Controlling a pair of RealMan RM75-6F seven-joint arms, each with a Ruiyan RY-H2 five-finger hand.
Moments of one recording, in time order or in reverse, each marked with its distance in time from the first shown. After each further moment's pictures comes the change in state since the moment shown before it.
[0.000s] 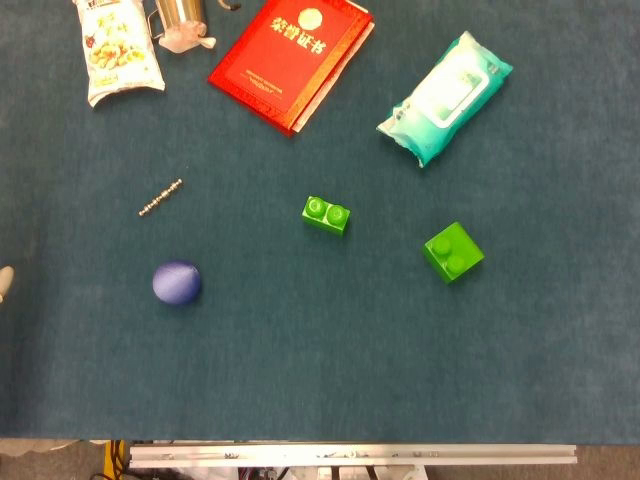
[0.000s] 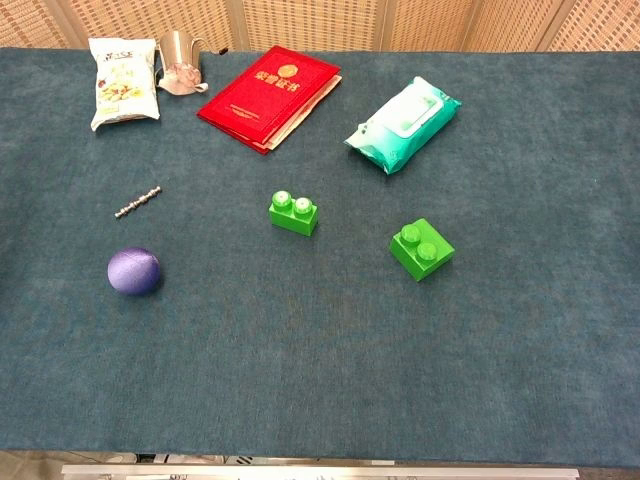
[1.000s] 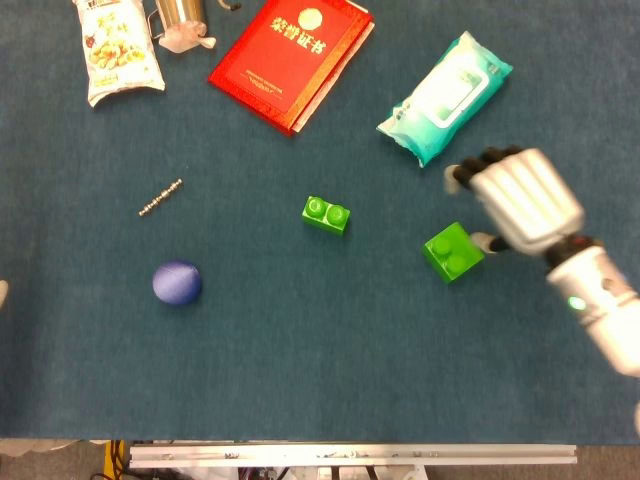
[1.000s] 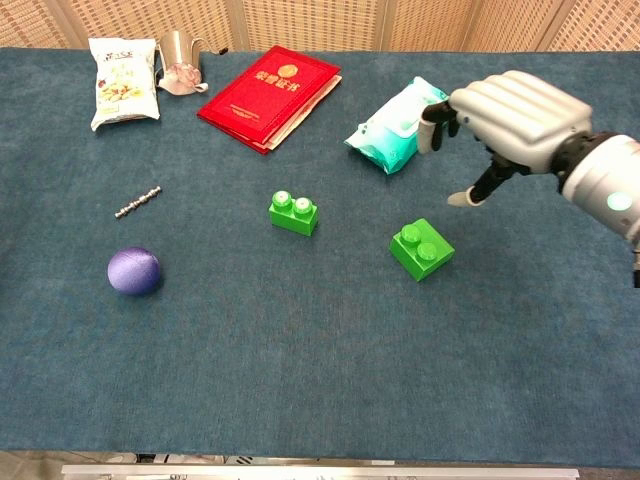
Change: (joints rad) left arm 0.042 0.003 0.023 0.000 0.022 0.050 -0.022; right arm 0.432 -0.290 0.145 -0.155 0.309 -0.455 -0.424
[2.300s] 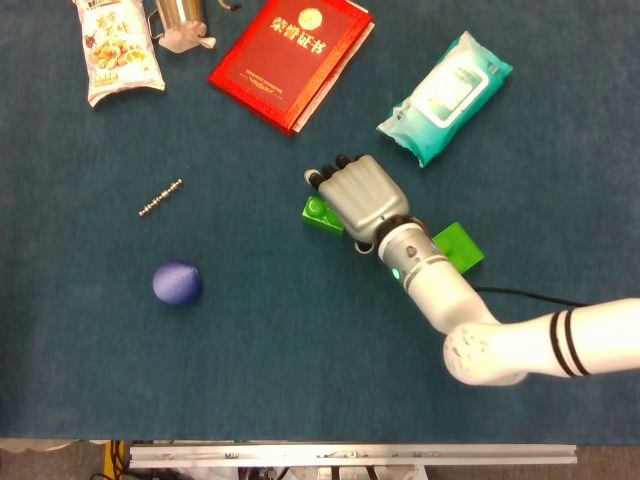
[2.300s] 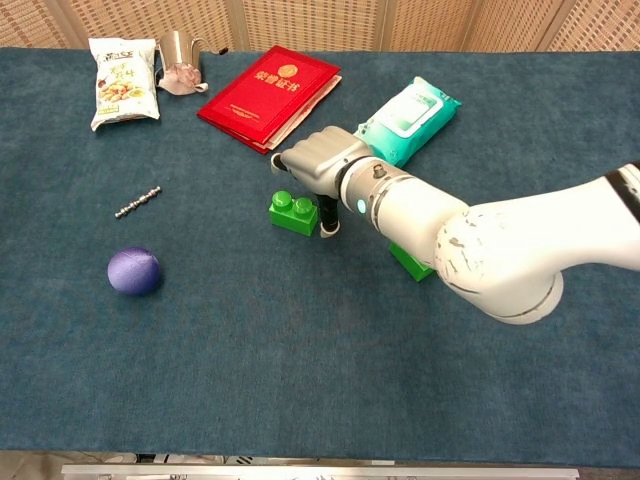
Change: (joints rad) left arm 0.035 -0.006 -0.002 0.047 -0.023 0.016 -0.045; right arm 0.577 -0.432 0.049 0.329 0.777 -0.022 -0.407
